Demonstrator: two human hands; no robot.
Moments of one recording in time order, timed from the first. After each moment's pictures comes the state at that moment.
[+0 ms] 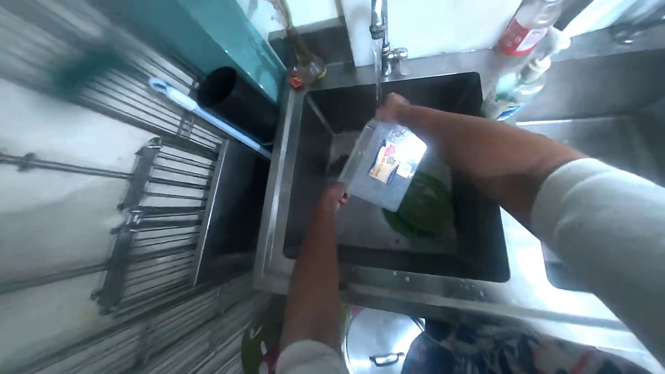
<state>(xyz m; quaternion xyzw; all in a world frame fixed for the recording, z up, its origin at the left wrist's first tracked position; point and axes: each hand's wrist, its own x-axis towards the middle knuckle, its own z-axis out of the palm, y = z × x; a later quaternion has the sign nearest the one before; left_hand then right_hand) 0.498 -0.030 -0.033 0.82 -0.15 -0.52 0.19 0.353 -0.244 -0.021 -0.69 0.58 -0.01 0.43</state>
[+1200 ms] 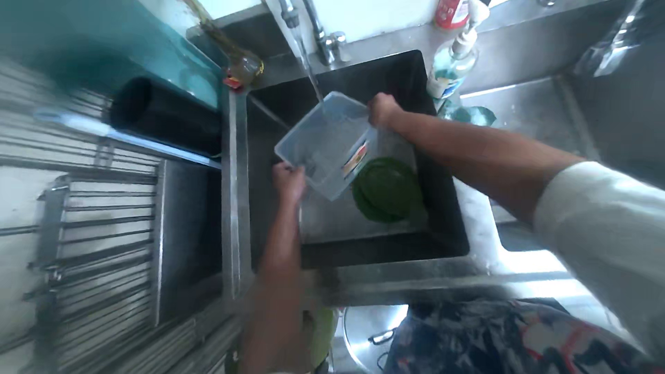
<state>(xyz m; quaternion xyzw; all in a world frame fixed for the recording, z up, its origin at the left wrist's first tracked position) 0.475 -0.040 -0.011 0.85 -0.30 -0.35 0.26 0.257 -0.201 -0.023 -0.67 0.61 0.01 0.43</state>
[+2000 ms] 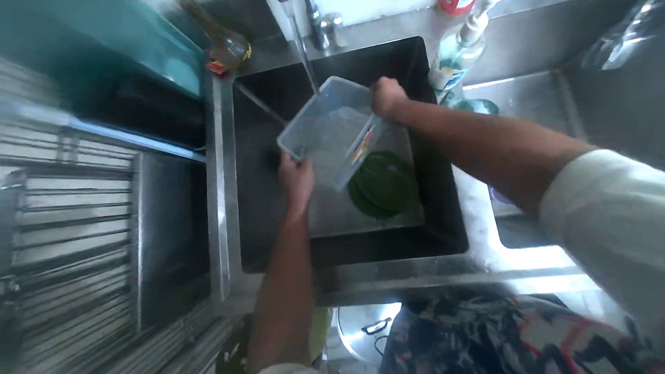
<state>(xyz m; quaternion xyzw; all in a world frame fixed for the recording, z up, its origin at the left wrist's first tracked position) 0.454 -0.044 -0.028 0.80 -0.36 -0.34 0.33 0.253 -0.208 -0.023 -0.66 0.64 0.00 0.40</state>
